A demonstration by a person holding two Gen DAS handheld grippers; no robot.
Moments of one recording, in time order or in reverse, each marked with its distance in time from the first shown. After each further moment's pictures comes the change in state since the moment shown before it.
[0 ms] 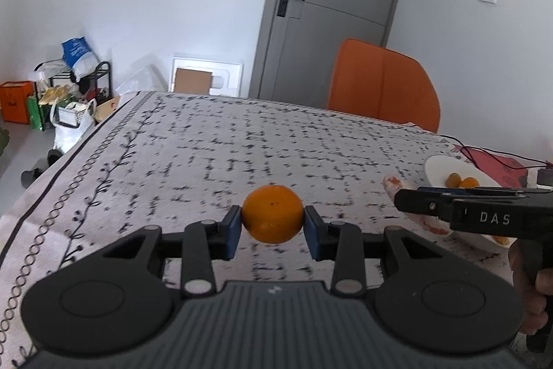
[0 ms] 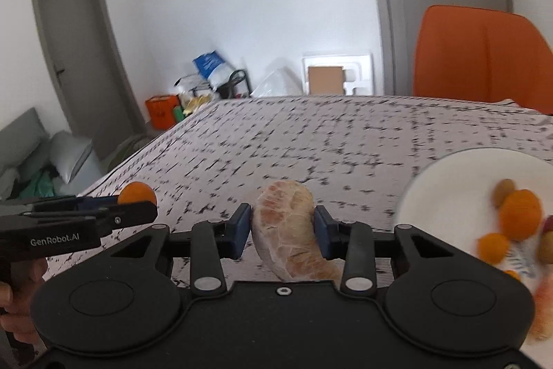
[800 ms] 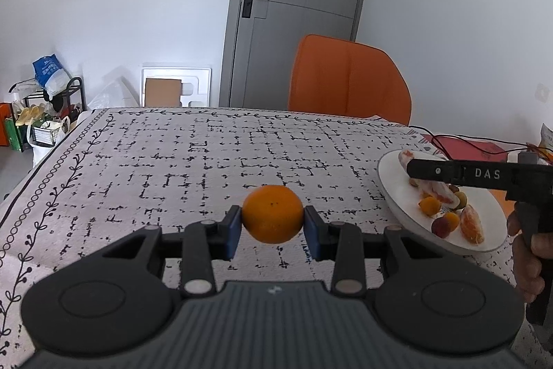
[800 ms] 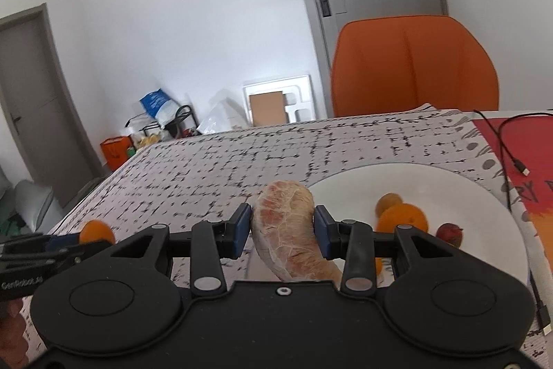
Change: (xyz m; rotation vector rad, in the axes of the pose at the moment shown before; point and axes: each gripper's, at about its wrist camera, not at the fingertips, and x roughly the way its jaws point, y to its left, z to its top) left arm 0.013 -0.052 0.007 0.077 0.002 -0.056; right arm -0.026 -0.071 0.004 0.121 -0.092 -0.151
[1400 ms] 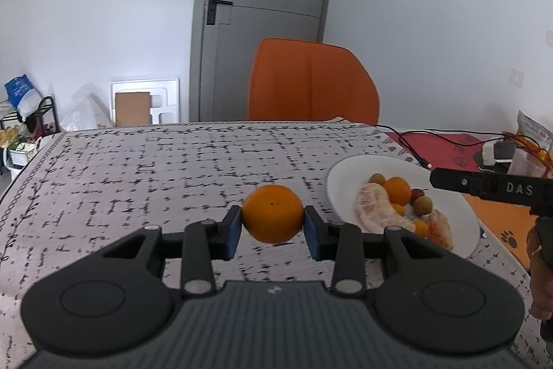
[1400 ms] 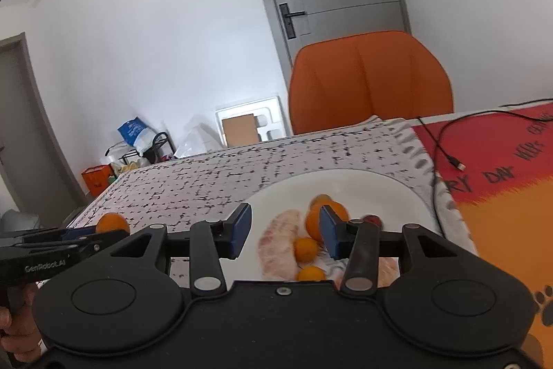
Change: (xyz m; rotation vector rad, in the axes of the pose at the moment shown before) left arm 0.012 -0.047 0.011 0.077 -0.013 -0.081; right arm -0.061 -0.037 -0.011 0.071 -0.081 -0.076
